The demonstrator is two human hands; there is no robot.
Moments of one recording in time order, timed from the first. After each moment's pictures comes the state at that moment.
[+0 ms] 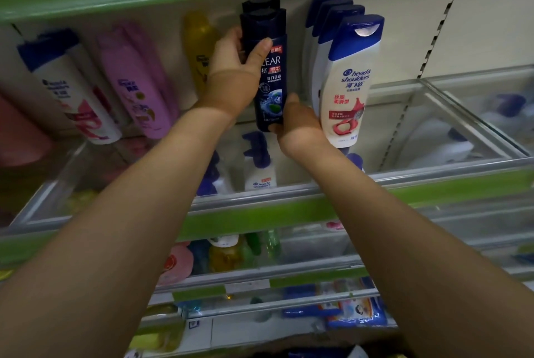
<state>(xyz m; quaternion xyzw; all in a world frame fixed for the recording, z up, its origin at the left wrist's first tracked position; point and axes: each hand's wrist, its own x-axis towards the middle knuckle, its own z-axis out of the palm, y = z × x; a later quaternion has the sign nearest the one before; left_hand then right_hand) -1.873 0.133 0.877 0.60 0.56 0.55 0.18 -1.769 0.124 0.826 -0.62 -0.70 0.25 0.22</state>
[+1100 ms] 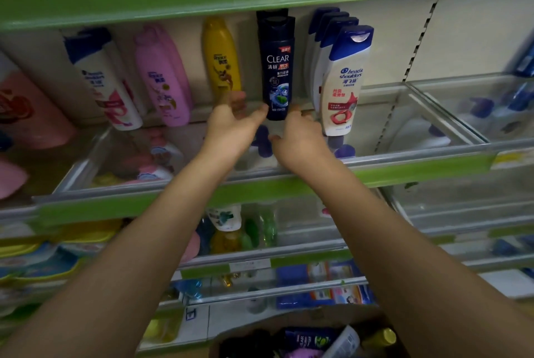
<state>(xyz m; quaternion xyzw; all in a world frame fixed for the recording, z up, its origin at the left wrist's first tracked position) -1.885 0.039 0.842 0.50 0.62 0.54 0.29 -1.777 0.043 0.836 -0.65 -0.70 0.22 0.22</state>
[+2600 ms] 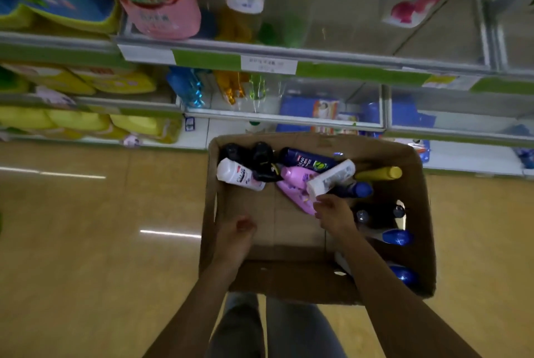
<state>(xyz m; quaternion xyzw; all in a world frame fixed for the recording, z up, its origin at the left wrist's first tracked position) -1.872 -0.303 0.465 0.16 0.81 0.20 0.53 -1.682 -0.223 0.406 -0.76 -0.37 0.53 0.01</state>
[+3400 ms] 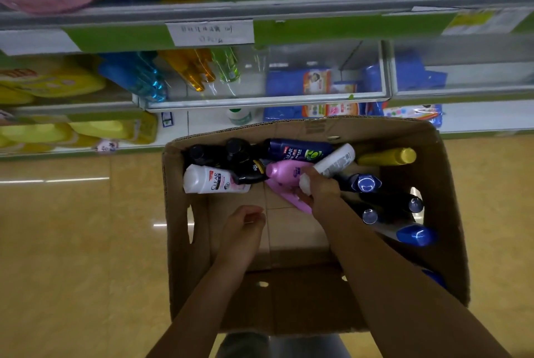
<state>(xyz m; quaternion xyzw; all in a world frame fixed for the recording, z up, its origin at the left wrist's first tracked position) -1.835 -0.255 0.410 0.18 0.78 0.19 0.58 -1.704 -0.161 0.351 -0.77 0.03 0.61 0.19</state>
